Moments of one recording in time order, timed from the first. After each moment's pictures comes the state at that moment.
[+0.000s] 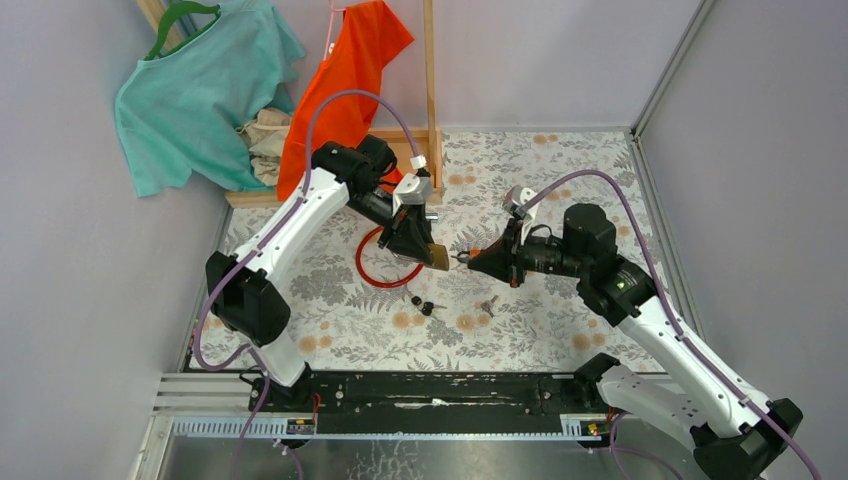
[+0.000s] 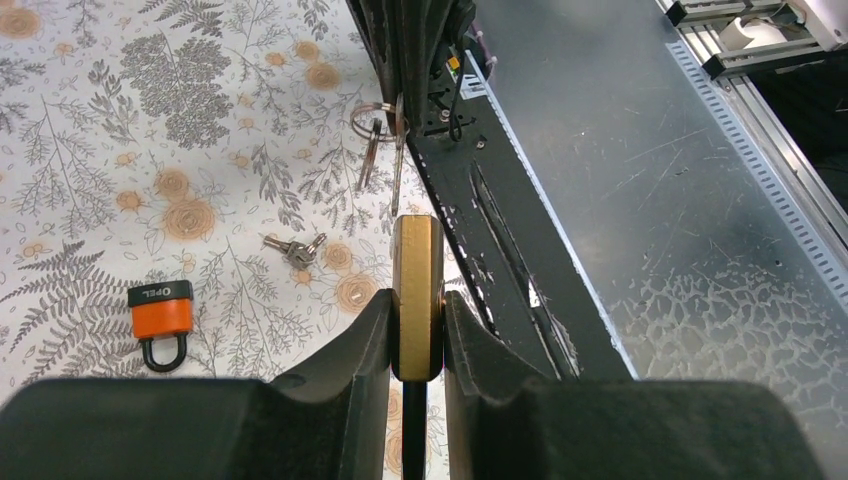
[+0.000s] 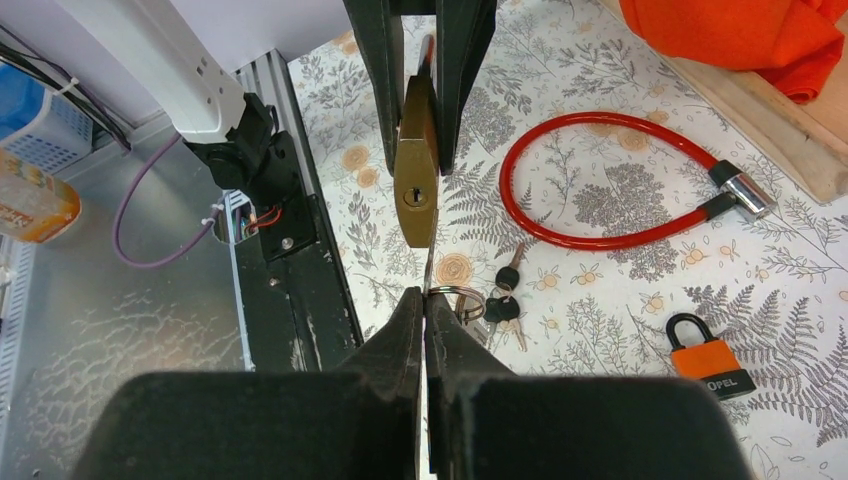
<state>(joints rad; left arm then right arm) -0.47 1.70 1.71 -1.44 1.31 1.21 0.59 0.87 0.88 -0.28 -0.67 0.11</state>
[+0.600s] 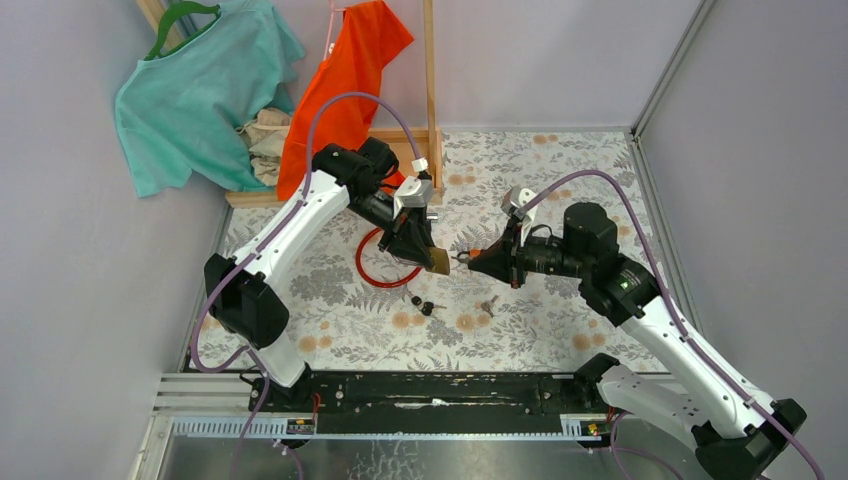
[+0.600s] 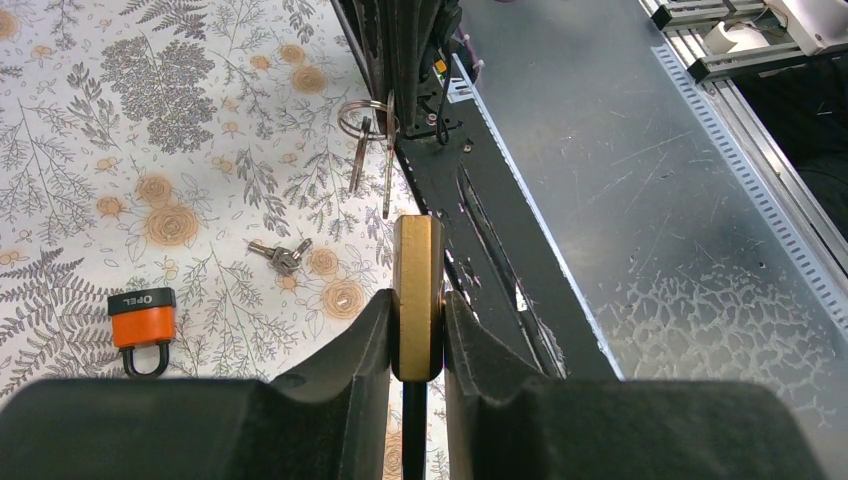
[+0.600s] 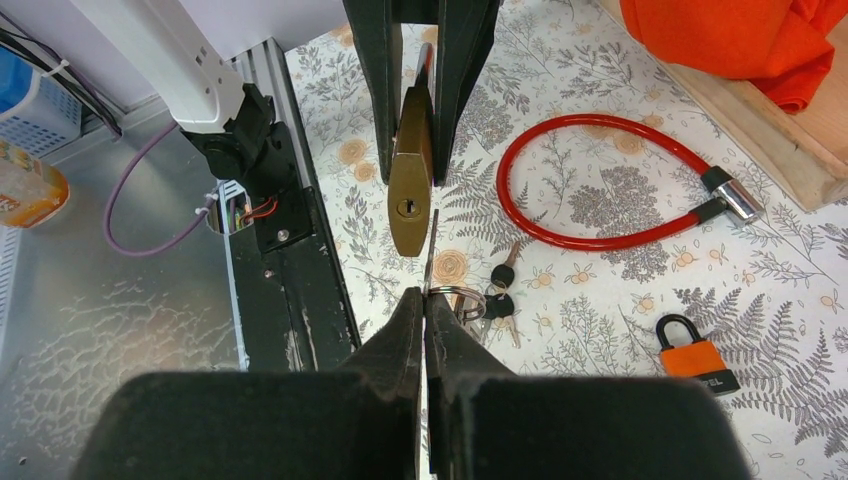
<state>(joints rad) -0.49 1.69 1.70 -1.44 1.32 1.19 0.62 0.87 0.92 -0.34 -0.65 0.06</state>
